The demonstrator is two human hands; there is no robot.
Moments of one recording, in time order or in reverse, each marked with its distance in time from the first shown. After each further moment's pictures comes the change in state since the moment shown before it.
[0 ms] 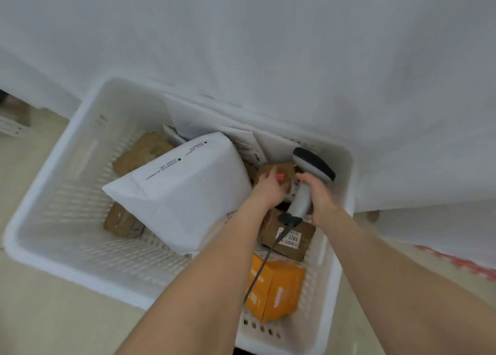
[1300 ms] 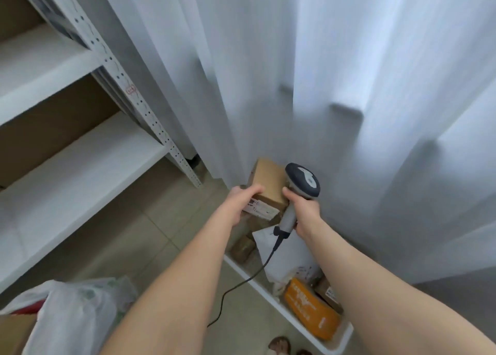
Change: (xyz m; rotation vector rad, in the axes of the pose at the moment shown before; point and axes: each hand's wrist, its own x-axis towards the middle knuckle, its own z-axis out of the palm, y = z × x) left_hand -0.456 0.101 -0.361 -0.901 0.512 -0.237; right_hand -0.477 -0.194 0.158 0.003 -0.390 -0.195
